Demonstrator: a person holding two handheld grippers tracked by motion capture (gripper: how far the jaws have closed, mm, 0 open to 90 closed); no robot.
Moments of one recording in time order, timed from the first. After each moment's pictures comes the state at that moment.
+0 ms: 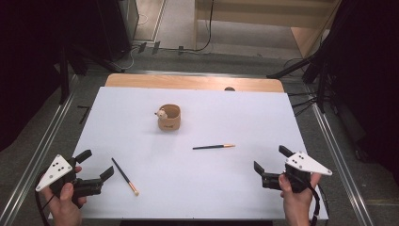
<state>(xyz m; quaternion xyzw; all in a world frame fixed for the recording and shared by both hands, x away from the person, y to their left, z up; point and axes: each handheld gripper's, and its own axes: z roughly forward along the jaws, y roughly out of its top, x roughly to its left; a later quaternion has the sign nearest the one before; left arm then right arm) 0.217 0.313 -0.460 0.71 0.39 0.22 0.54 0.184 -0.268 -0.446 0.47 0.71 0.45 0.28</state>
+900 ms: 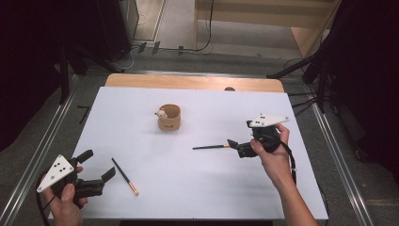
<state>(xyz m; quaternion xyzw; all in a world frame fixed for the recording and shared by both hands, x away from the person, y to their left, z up) 0.214 0.308 -0.456 0.72 0.38 0.22 0.54 0.283 -0.216 -0.412 0.39 0.81 0.40 0.17</state>
